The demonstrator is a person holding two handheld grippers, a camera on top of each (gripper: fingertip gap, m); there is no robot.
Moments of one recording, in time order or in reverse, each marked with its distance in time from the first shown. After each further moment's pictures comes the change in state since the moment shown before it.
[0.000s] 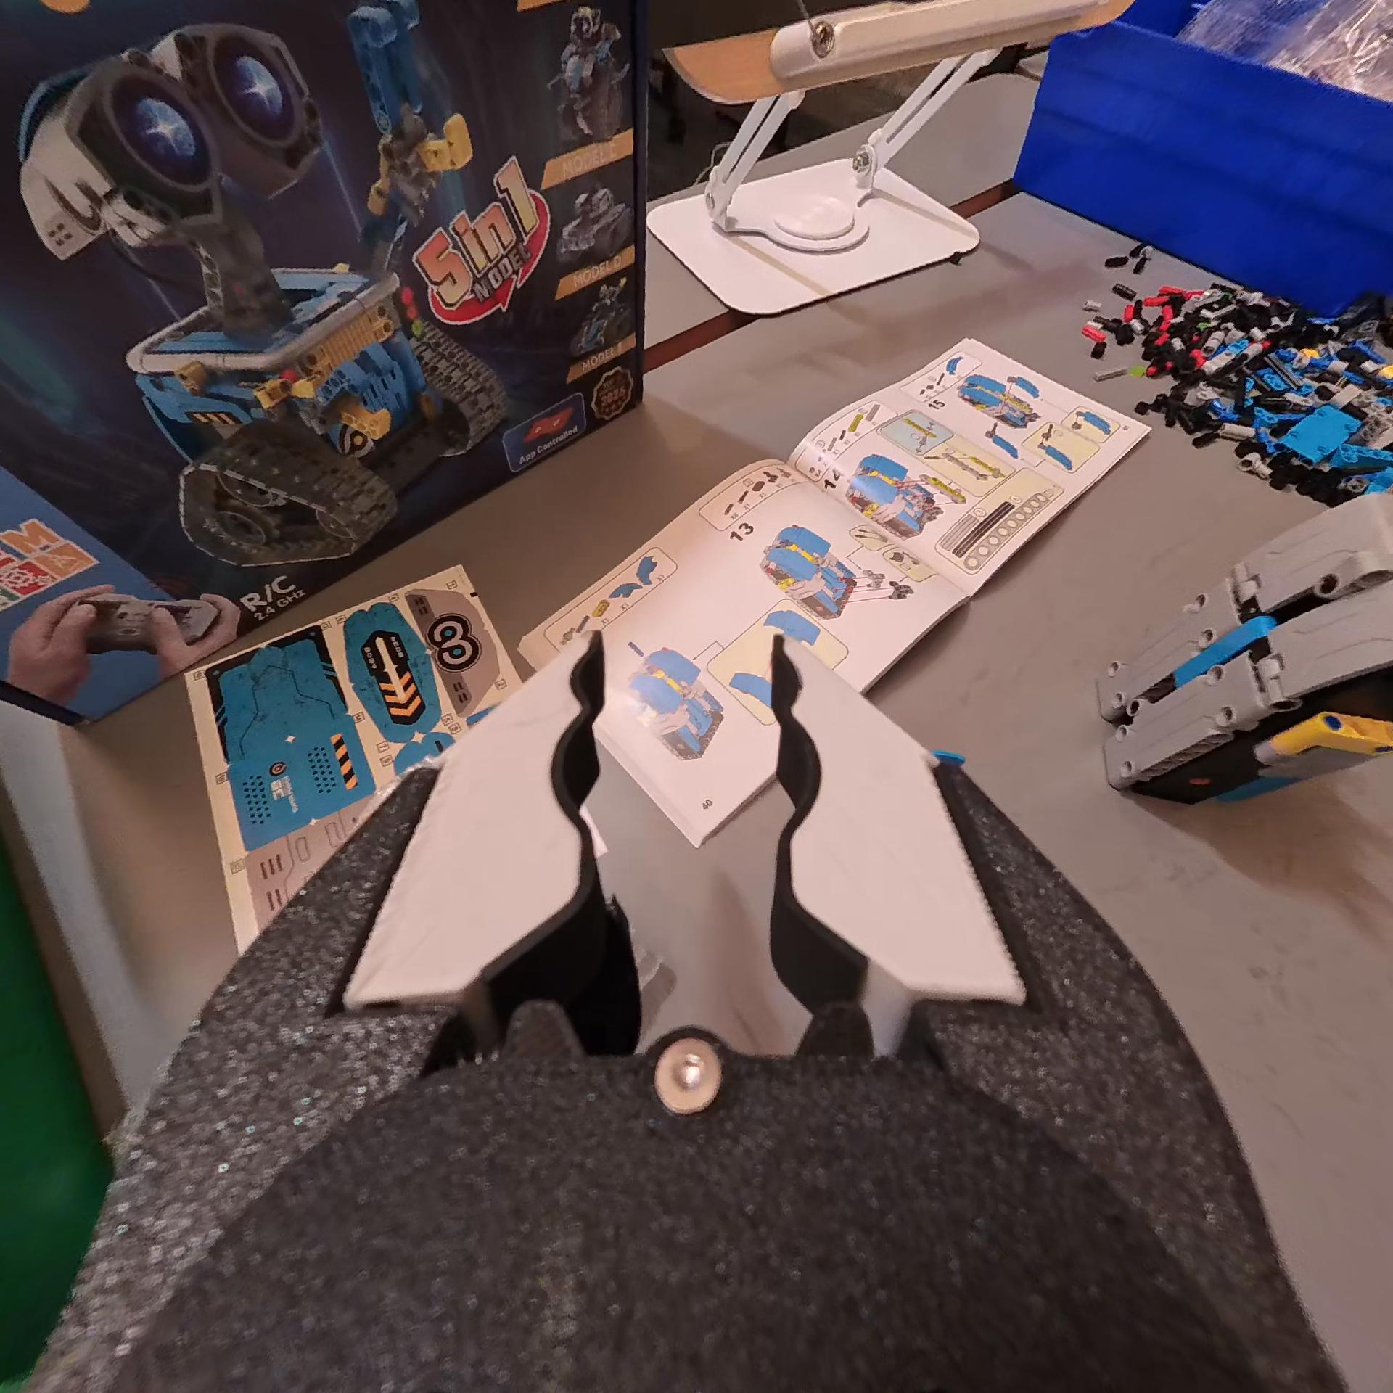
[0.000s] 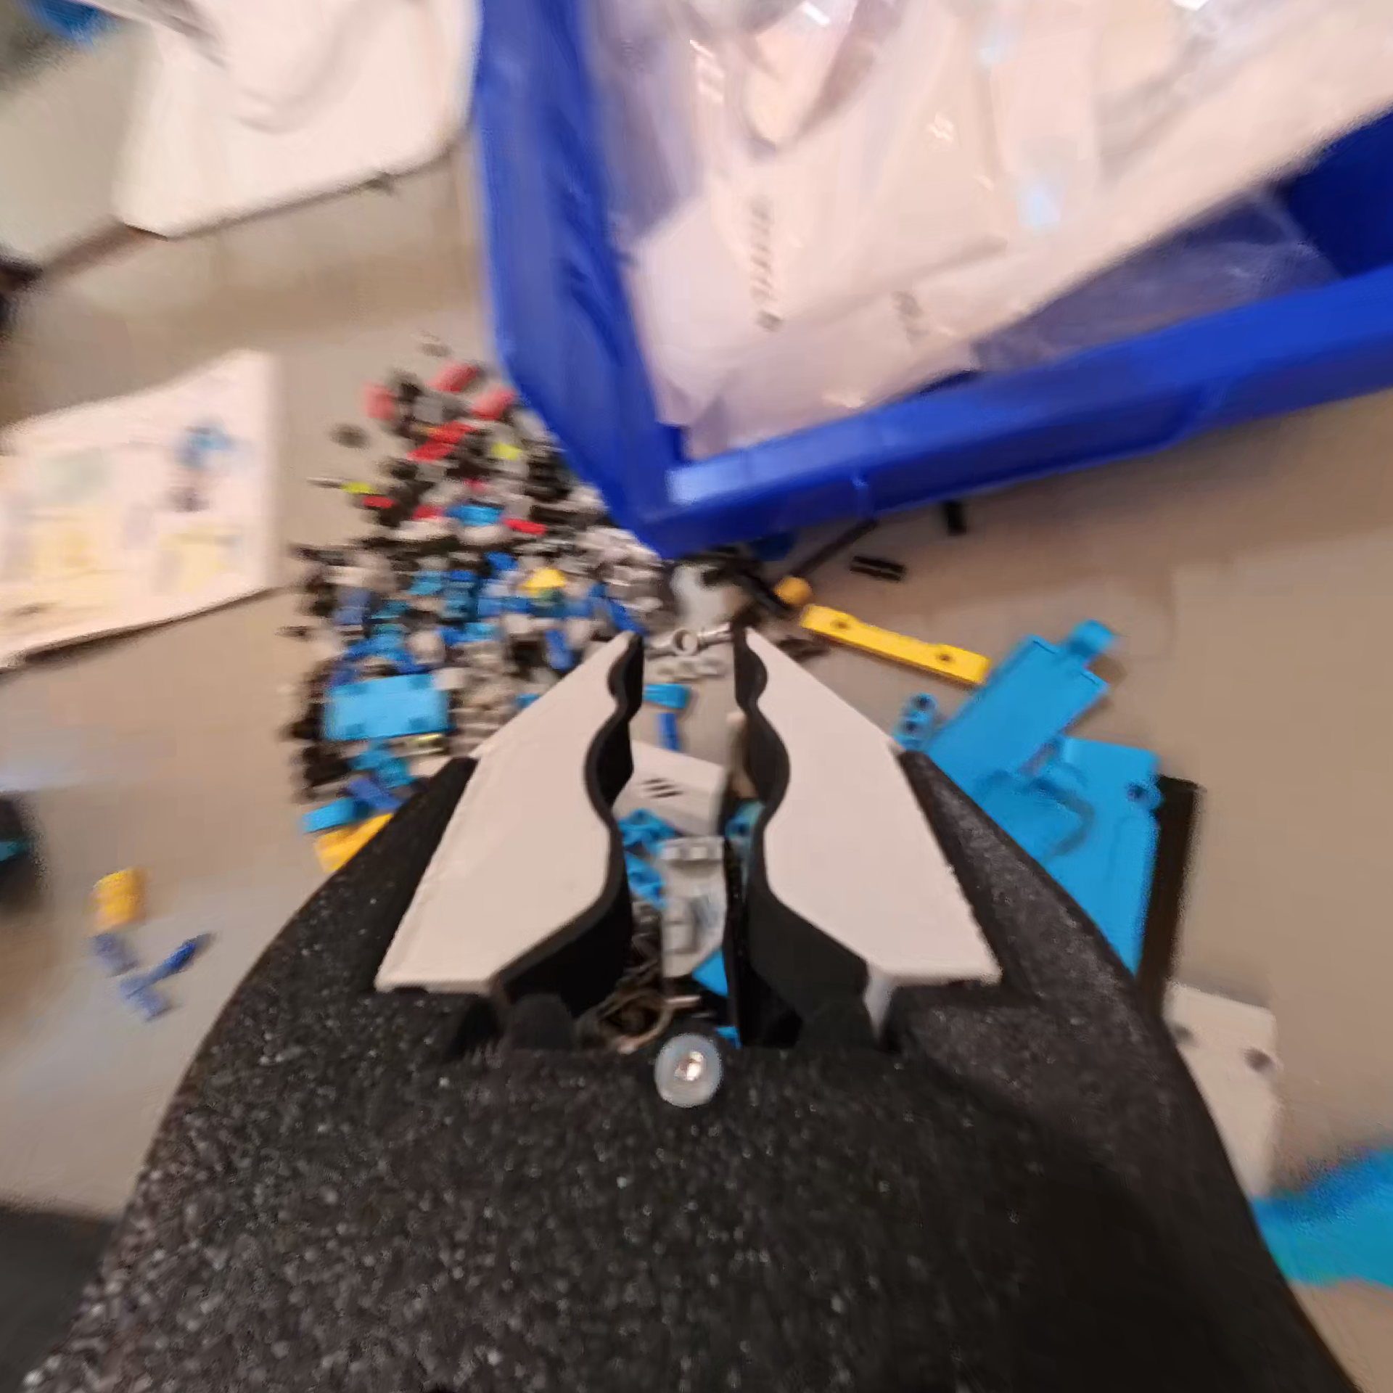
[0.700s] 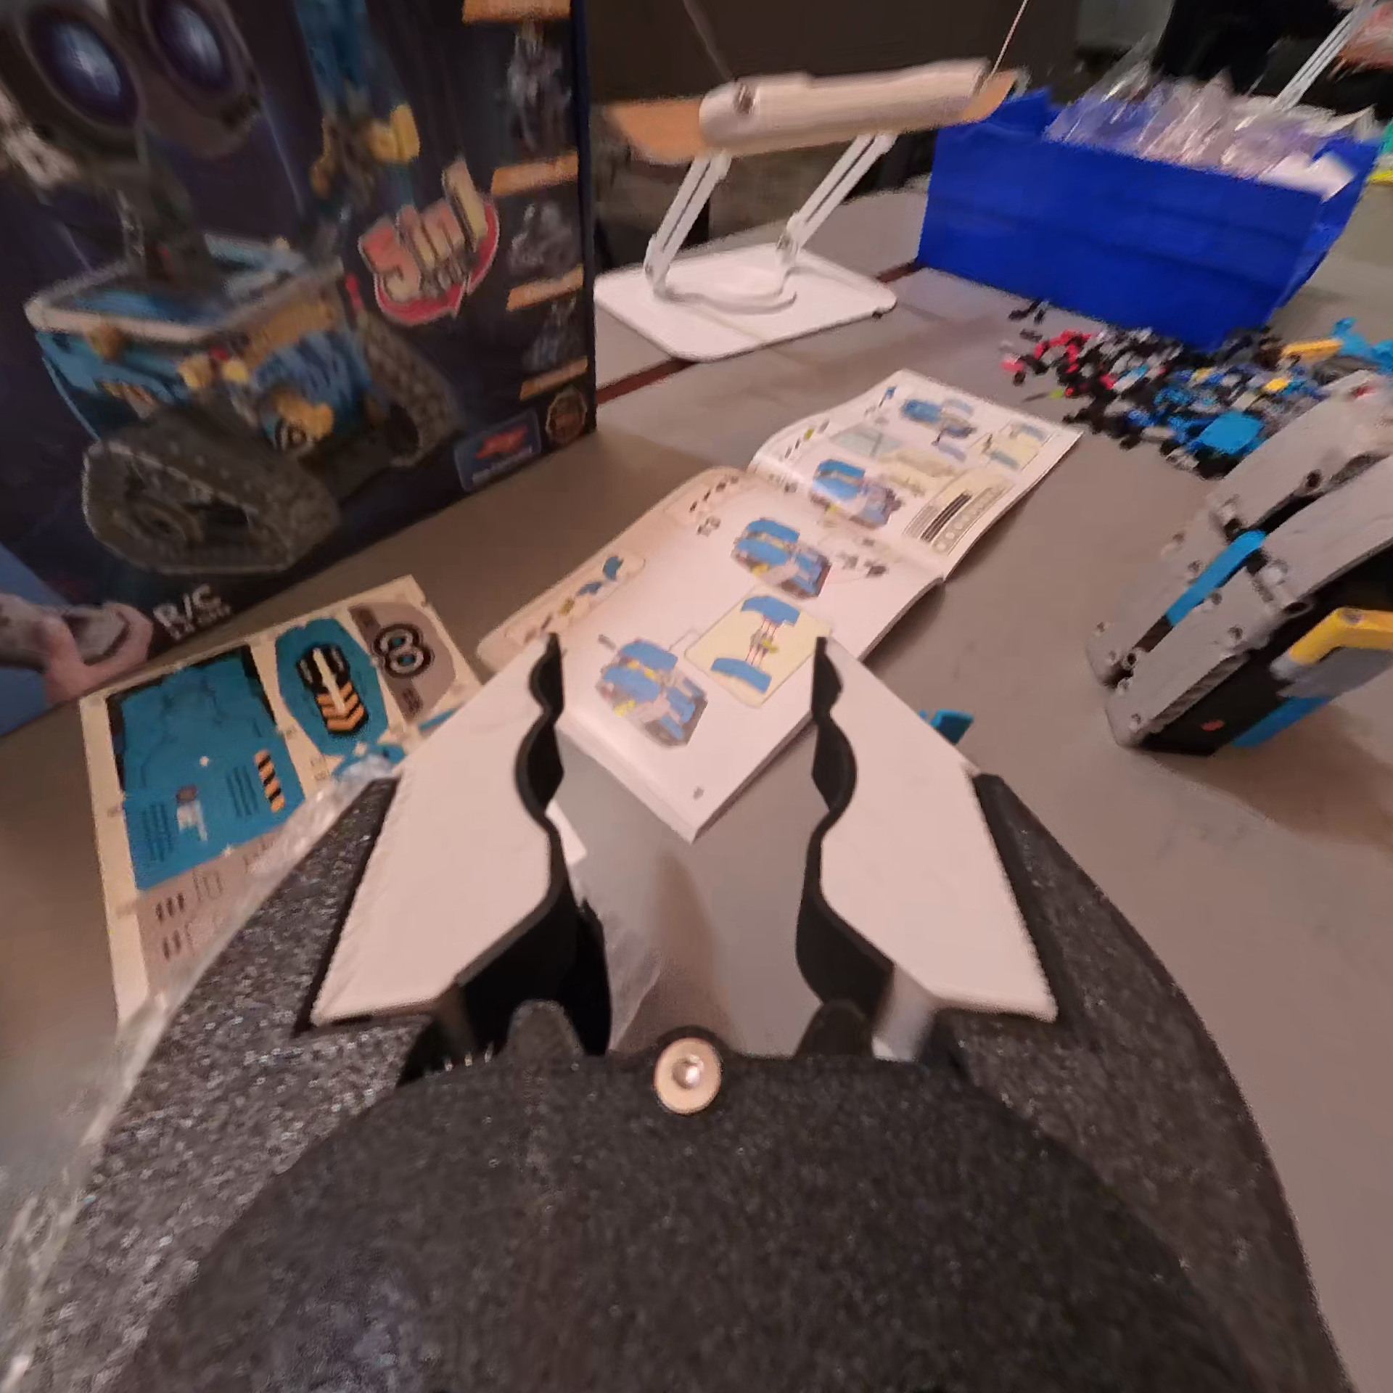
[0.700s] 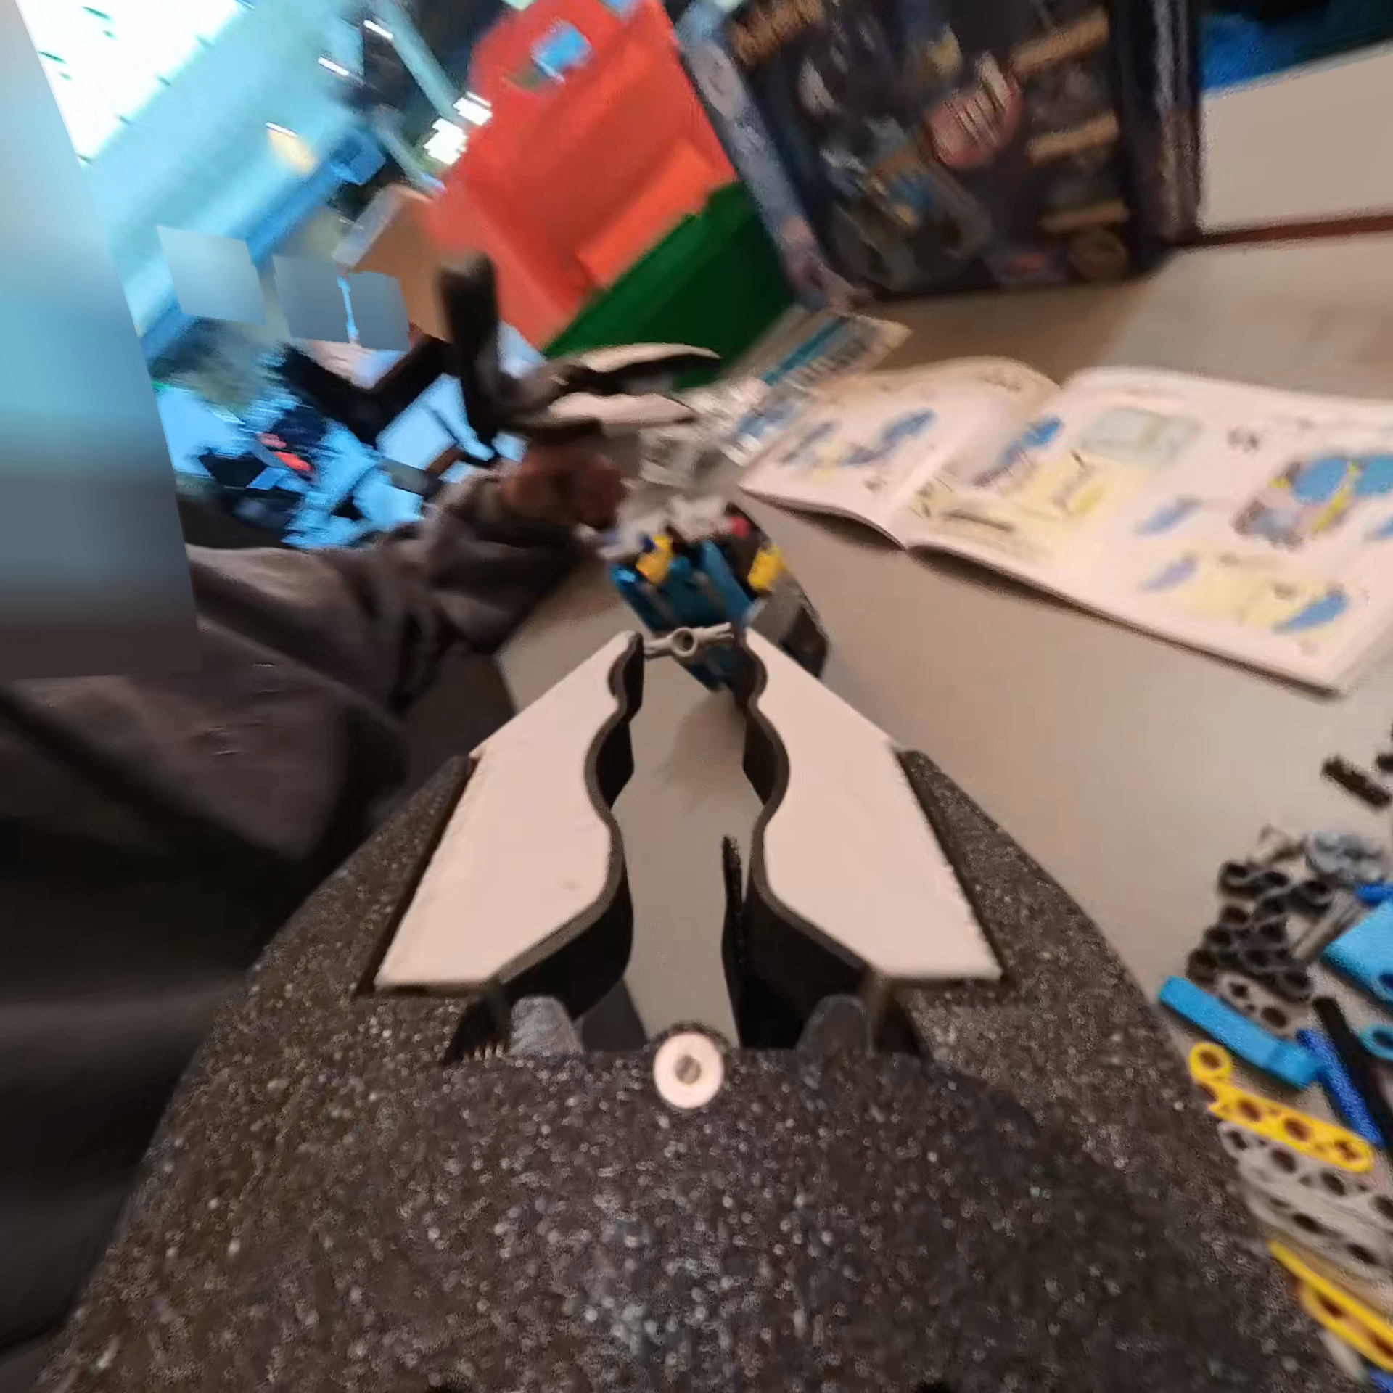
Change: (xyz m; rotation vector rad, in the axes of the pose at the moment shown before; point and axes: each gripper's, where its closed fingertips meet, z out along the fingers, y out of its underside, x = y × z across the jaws) left arm 0.004 0.025 0.007 0.151 0.097 0.022; right arm -0.292 0.067 -0.065 0.029 -0.971 -0.349
